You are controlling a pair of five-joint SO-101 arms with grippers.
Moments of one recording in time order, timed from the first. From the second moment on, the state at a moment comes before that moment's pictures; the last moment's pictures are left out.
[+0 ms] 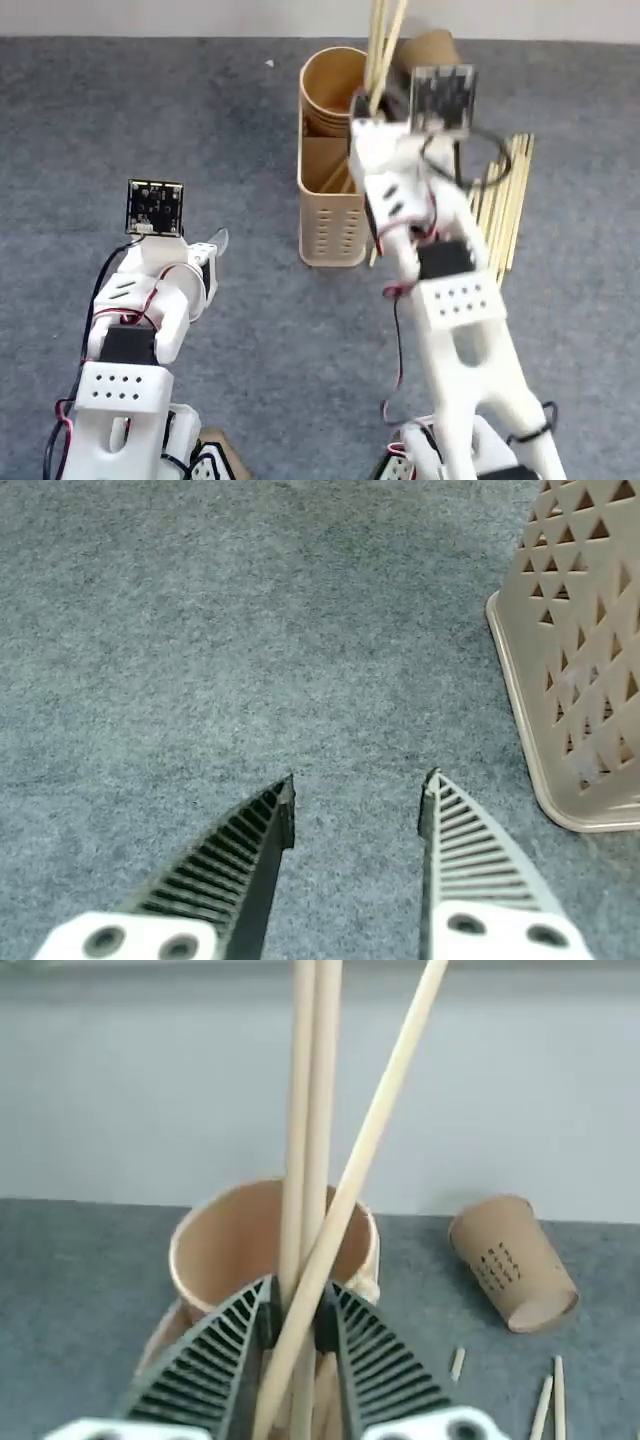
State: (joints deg) left arm -3.6 -65.0 71.4 37.9 3.7; right arm -19.1 -34.7 41.5 7.2 -4.7
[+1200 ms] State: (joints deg) left arm -3.6 -65.0 71.4 37.9 3.7; right arm -14.6 -44.0 48.7 9.2 5.4
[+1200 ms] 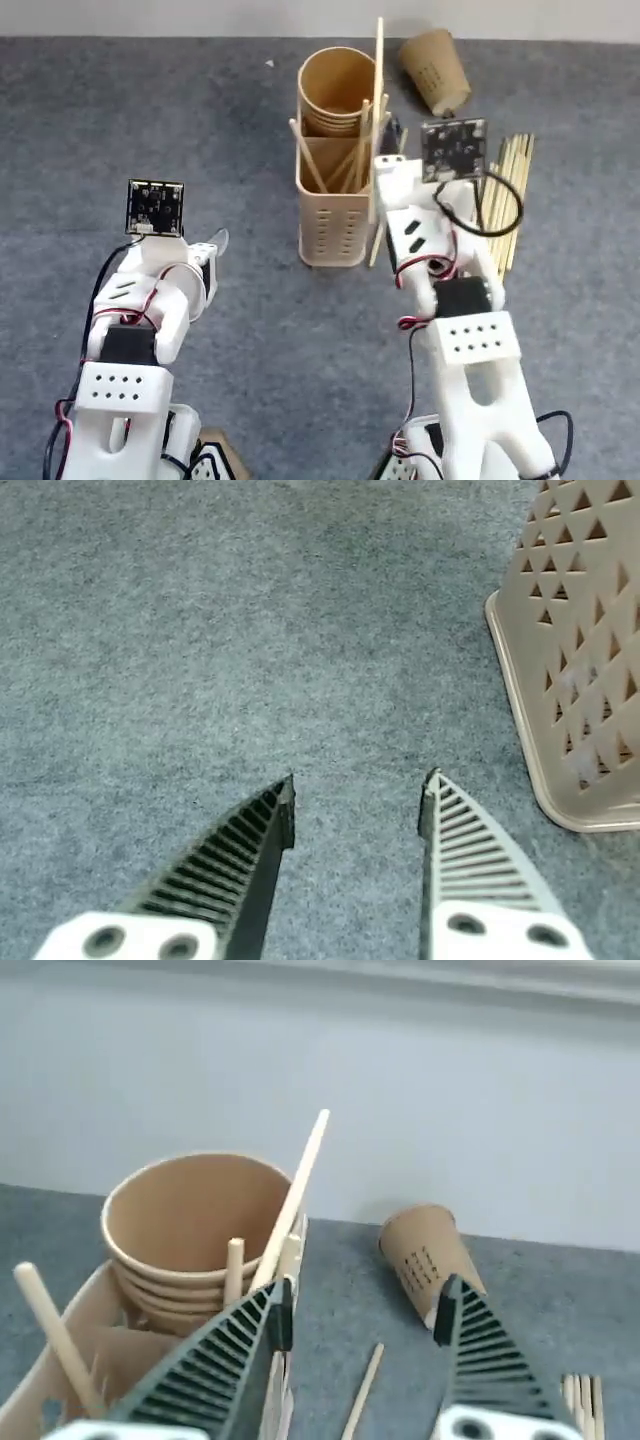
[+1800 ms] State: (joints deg) left arm -3.6 -65.0 71.4 37.9 3.7; right arm 8.1 -38.6 47.3 25.5 11.9
